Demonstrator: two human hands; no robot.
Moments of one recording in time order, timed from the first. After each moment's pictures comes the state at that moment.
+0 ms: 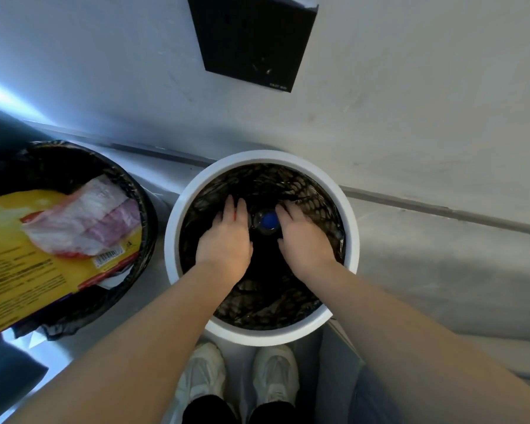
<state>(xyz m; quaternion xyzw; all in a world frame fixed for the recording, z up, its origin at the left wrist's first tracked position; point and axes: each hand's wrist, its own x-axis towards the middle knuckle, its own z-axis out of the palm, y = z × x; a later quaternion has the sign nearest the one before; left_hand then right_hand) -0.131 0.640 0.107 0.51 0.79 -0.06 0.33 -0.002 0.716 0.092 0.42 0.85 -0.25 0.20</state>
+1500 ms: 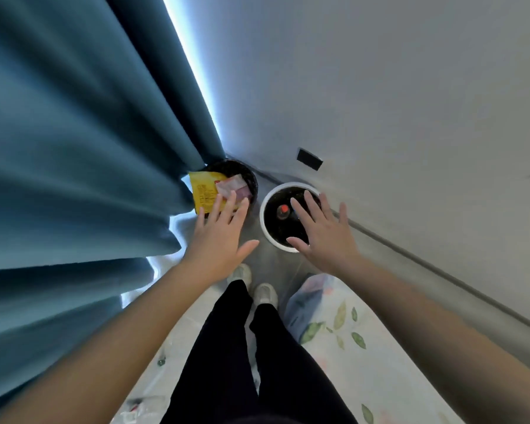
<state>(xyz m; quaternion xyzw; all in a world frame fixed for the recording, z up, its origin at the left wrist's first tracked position) -0.114 0.429 0.653 0.44 0.86 -0.04 0.25 0.032 0.604 0.617 0.21 0.95 -0.12 0.20</state>
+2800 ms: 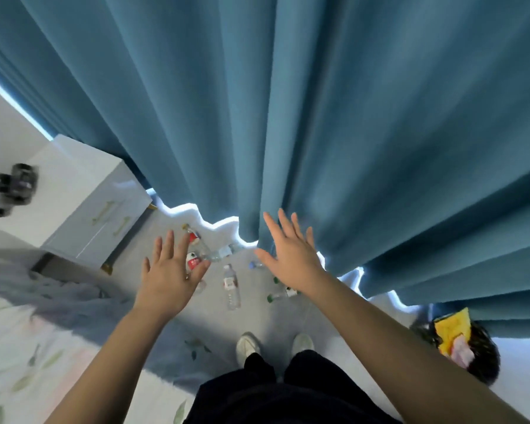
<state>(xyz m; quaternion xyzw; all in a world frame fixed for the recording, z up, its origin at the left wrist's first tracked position) 0.264 -0.232 0.748 -0.43 0.88 0.20 0.06 0.071 -0.090 0.739 -0.44 0.87 -0.12 0.21</state>
